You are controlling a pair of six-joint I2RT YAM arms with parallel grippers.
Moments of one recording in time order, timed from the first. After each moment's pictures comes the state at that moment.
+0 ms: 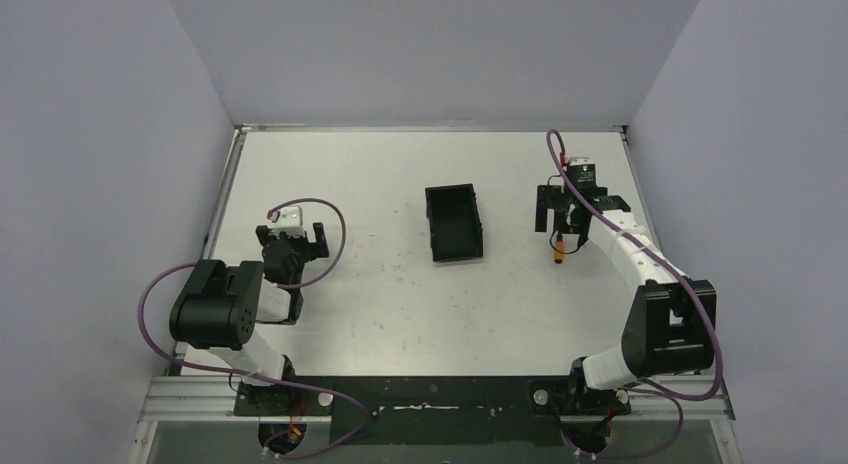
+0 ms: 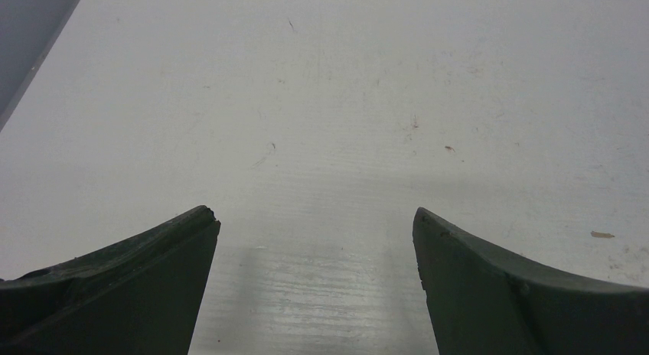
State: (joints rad) left arm -0.06 1.63 0.25 1.18 -0.13 -0.03; right arm 0.10 1.42 1.04 -0.54 0.20 0.10
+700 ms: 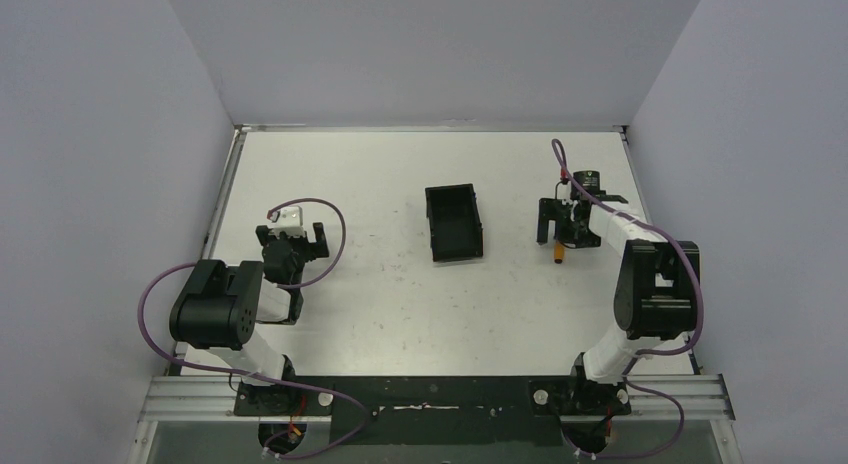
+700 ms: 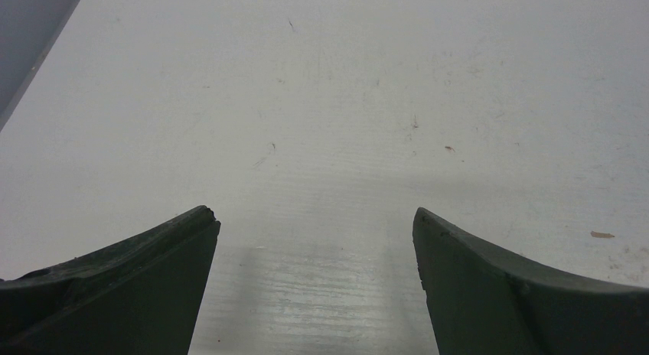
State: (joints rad) left arm -0.06 1.63 0.25 1.18 -0.13 -0.03; right arm -0.02 1.68 1.04 -0.51 -0.01 0.06
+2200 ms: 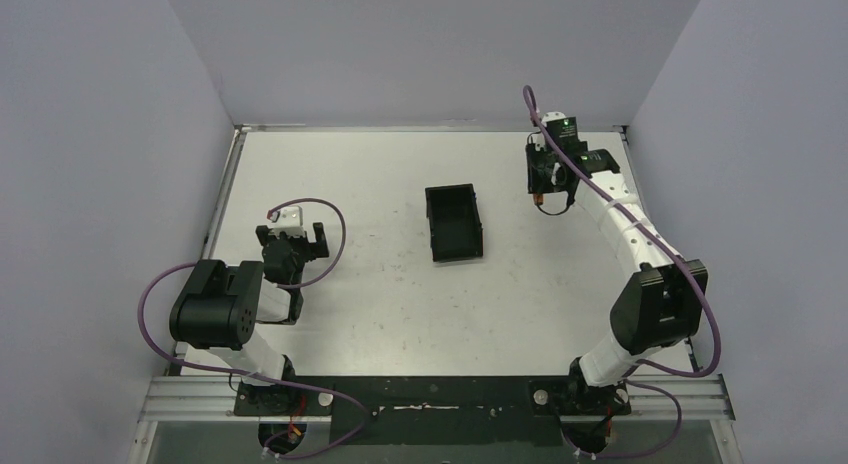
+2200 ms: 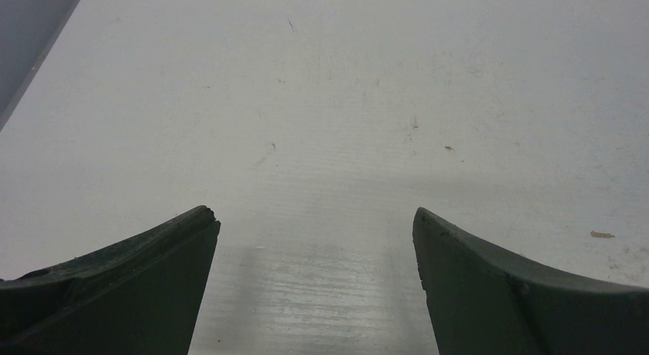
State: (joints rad) left arm -0.06 1.63 0.25 1.18 -0.13 -0.03; right arm 0.20 1.60 1.46 -0.72 0.09 0.06
